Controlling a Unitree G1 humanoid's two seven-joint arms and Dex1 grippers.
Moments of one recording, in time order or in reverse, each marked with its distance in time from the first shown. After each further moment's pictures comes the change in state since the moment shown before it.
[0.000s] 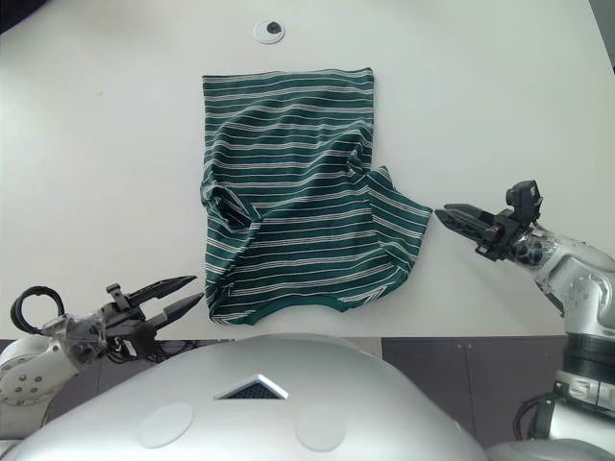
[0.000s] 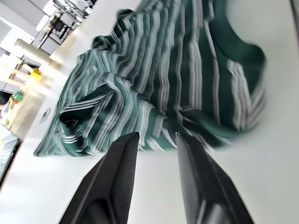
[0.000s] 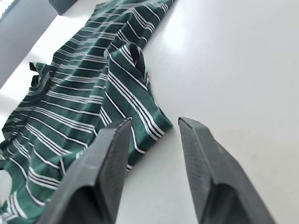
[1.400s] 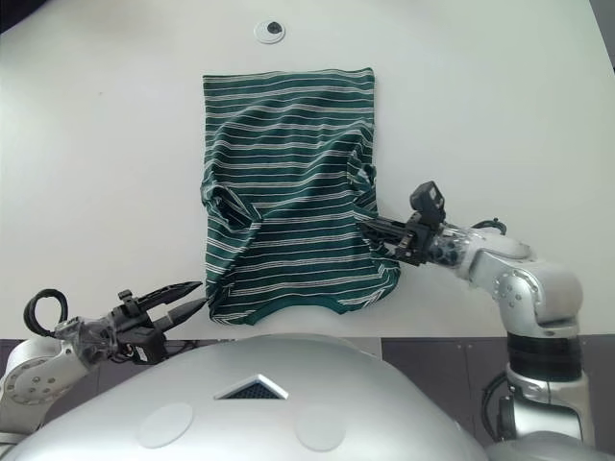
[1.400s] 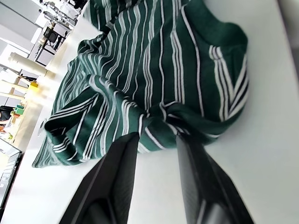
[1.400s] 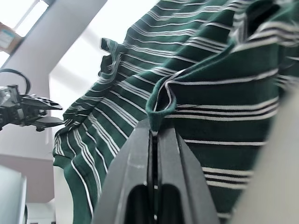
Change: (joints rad) left arm -0.020 0.073 -0.084 0.027 0.103 -0.033 0.171; right arm -0.077 0.196 0.296 -0.363 0.081 0.180 -0.229
